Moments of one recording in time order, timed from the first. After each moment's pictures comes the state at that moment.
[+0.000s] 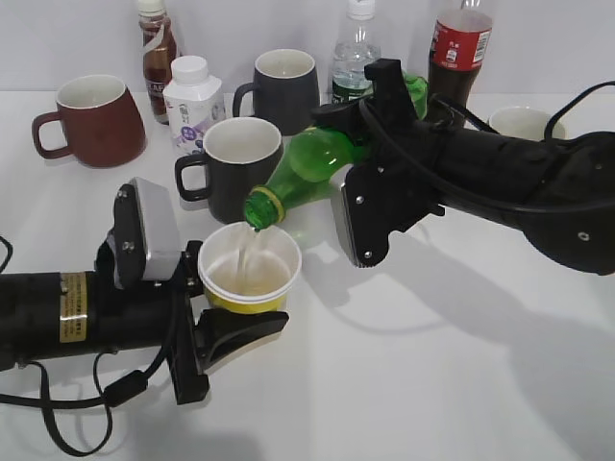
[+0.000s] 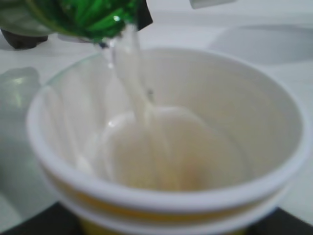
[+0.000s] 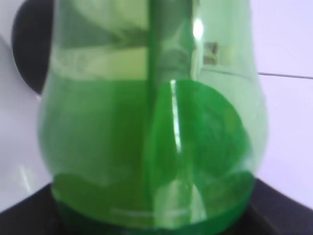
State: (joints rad) left arm -0.48 1.79 -0.46 0.88 -1.01 -0.19; right arm 0.57 1.74 -0.77 -0.32 -0.69 -1.39
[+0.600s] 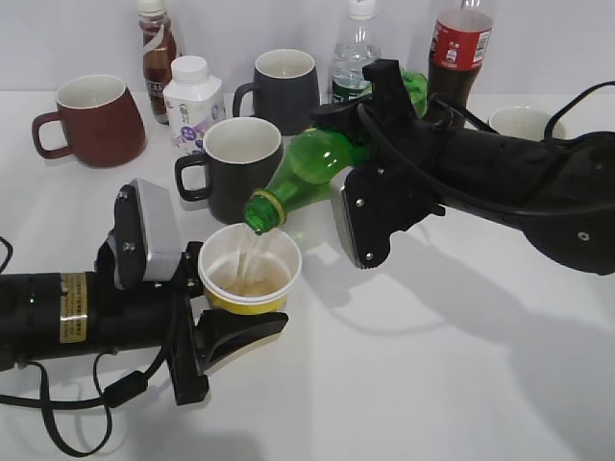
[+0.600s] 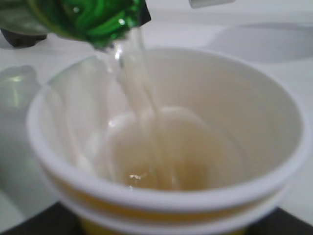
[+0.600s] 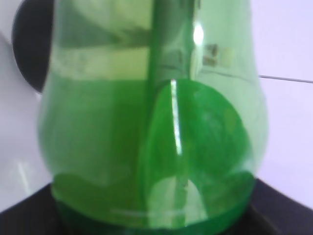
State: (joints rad) left arm -0.48 1.79 -0.46 0.88 -1.00 -0.19; right arm 0.57 1.74 -0.77 -0.32 -0.69 -1.42
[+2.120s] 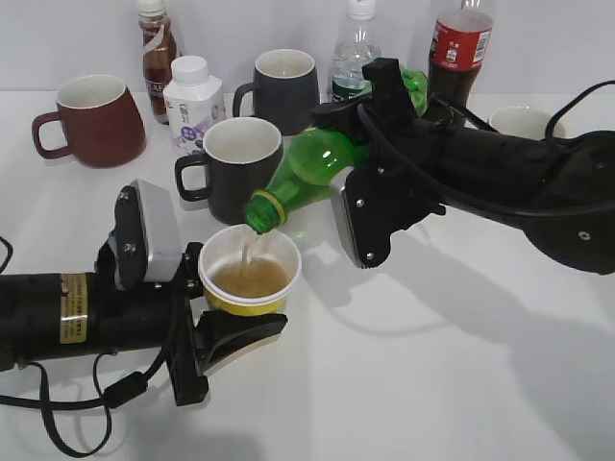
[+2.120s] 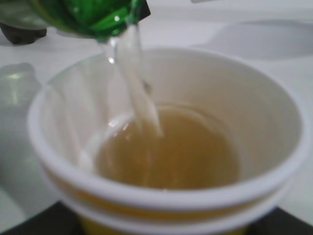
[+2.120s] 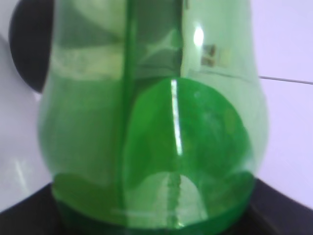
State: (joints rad) left arm -0.48 1.79 -0.46 0.88 -1.00 -0.19; right arm 0.57 1.74 -0.77 -0.32 -0.69 -1.43
